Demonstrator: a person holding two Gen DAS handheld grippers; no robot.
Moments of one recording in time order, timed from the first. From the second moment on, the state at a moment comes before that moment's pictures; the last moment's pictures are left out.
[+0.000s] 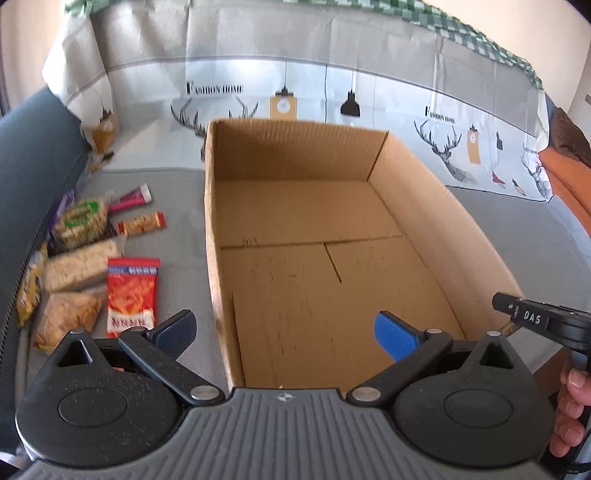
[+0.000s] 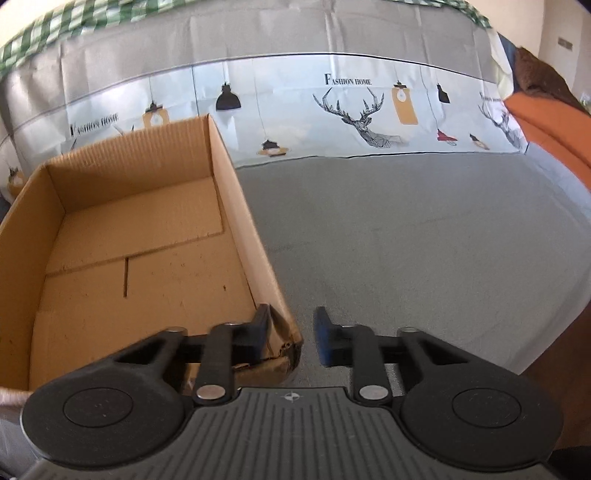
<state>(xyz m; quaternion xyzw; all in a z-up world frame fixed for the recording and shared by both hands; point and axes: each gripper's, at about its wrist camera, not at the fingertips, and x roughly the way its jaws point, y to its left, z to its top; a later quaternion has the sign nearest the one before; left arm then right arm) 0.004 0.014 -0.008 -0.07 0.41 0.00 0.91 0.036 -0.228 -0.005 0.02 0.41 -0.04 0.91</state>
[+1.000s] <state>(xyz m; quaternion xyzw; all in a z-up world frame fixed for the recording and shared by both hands) 0.012 -0.002 -0.015 -0.03 0.38 -0.05 0.92 0.021 -0.226 -0.006 -0.02 0.40 -0.07 0.91</state>
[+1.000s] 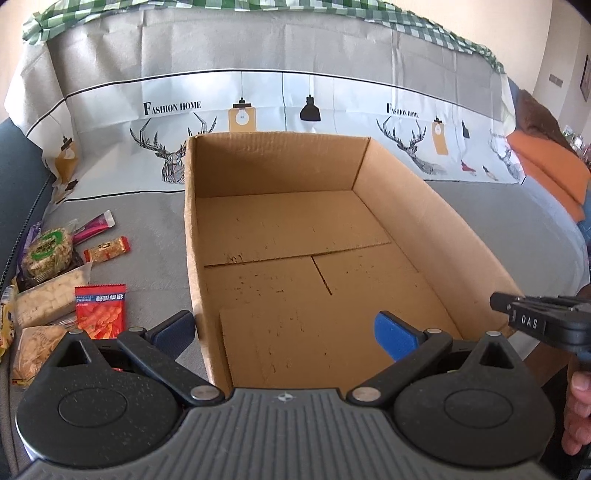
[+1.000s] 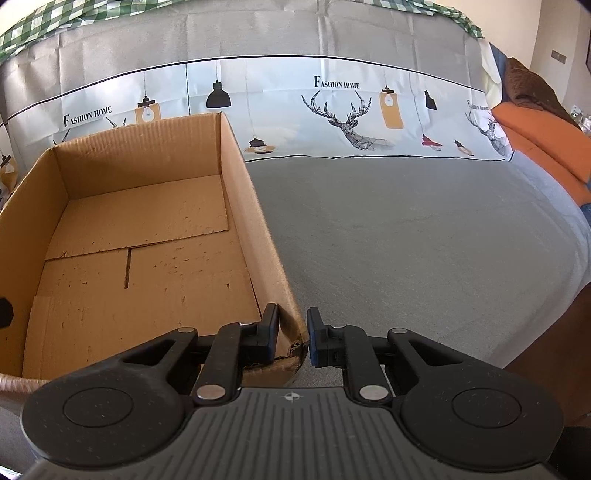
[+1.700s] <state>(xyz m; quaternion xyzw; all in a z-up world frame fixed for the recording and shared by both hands) -0.034 -0.006 0.017 0.00 0.25 -0.05 0.97 -0.022 -0.205 0.033 -0.02 0.23 -0.05 0.97</state>
